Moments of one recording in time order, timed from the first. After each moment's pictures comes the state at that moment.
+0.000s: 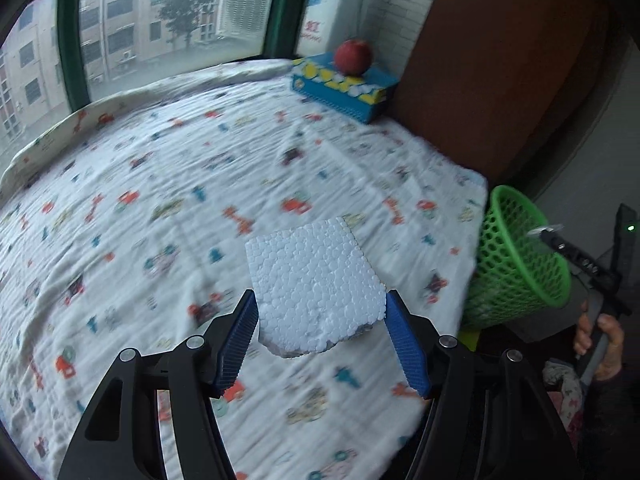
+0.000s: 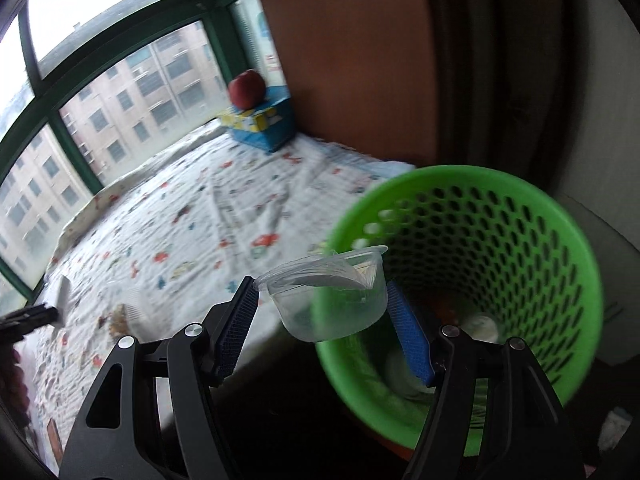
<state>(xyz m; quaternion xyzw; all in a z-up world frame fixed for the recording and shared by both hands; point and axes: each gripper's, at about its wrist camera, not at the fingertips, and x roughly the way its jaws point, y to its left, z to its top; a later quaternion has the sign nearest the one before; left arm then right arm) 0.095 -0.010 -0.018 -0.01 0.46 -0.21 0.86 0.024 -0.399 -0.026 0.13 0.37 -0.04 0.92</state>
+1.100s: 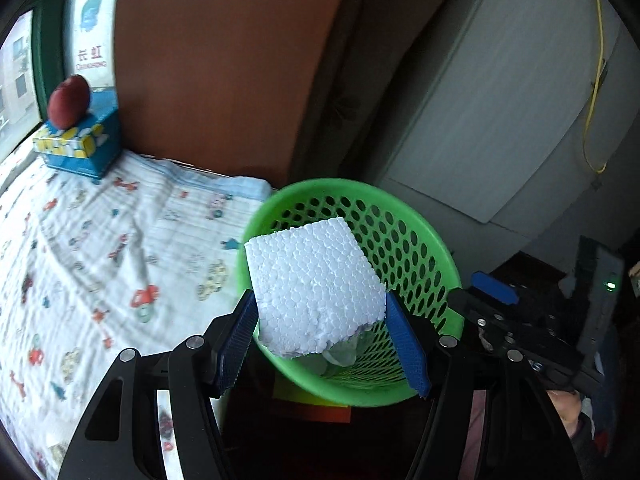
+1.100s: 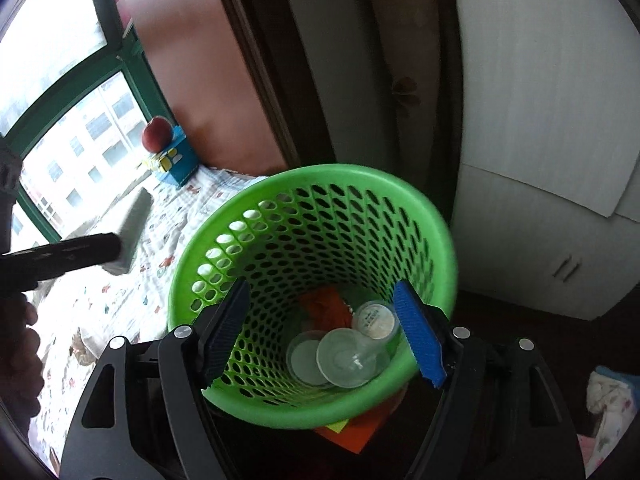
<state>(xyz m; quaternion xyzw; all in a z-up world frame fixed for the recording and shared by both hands) 0.110 -0.338 -0.005 0.07 0.45 -0.43 0.78 -0.054 -0.510 -0.026 0.19 0.35 -0.14 0.91</state>
